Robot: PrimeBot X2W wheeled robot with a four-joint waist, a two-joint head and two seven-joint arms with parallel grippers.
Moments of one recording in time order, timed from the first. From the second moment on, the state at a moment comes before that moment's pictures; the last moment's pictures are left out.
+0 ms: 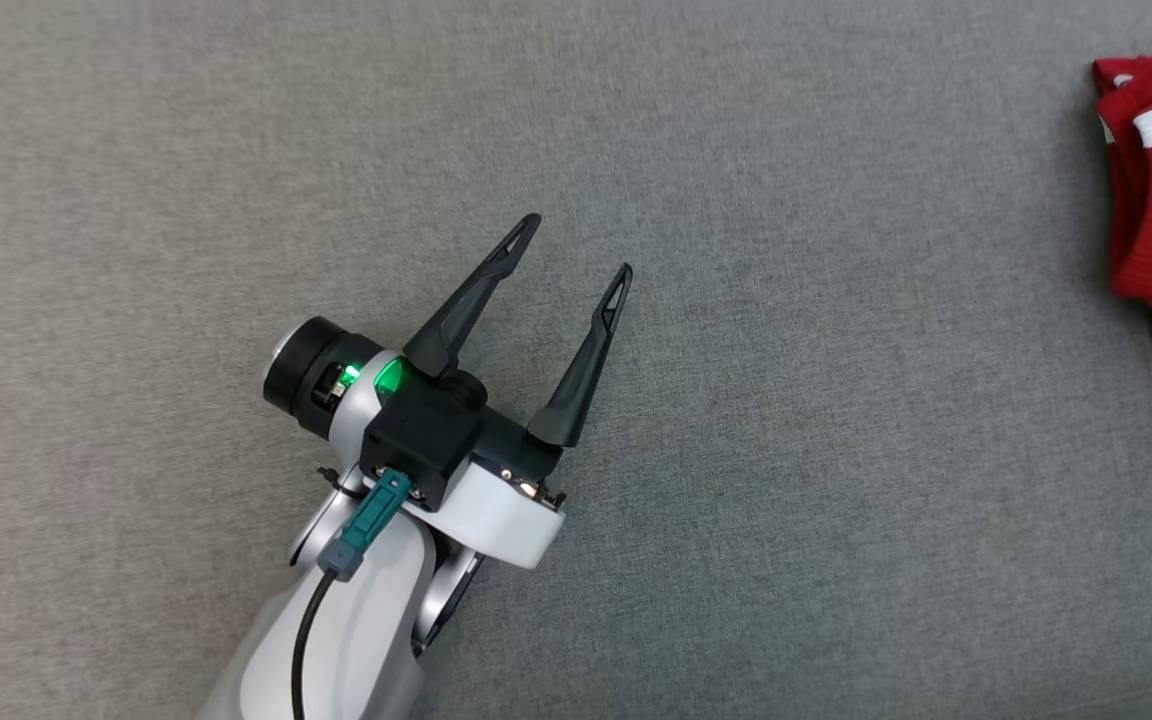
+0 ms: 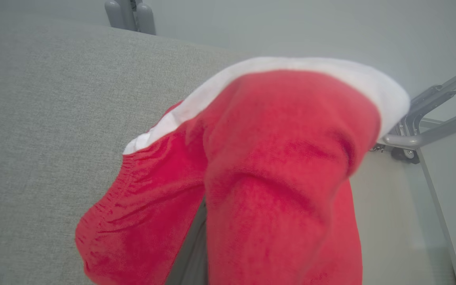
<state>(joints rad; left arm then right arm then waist) -0.43 0.05 -0.44 0.12 -0.09 -0.04 -0.26 -0.67 -0.98 0.48 0.29 0.91 0.13 0.21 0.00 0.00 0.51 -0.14</state>
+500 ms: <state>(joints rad) -0.48 0.05 -0.47 0.11 -0.12 -0.04 -0.26 -0.77 -1.08 0.57 0.50 0.66 0.13 0.18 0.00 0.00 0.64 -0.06</state>
